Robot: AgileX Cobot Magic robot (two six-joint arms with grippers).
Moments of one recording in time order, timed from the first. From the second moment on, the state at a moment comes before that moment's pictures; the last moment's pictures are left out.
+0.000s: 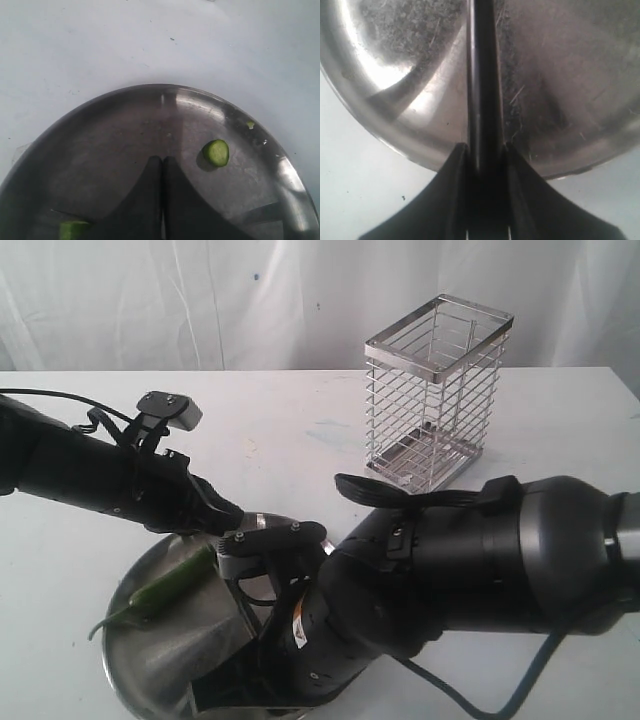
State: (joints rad) left arm -0.21 1.71 -0.89 -1.34 0.59 1.44; right arm 1.00 1.70 -0.92 0.10 0.46 0.45
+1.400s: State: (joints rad) left arm -0.21 1.76 -0.86 -1.27 0.47 1.46; right arm 1.01 1.76 -0.92 0.10 0.40 0.40
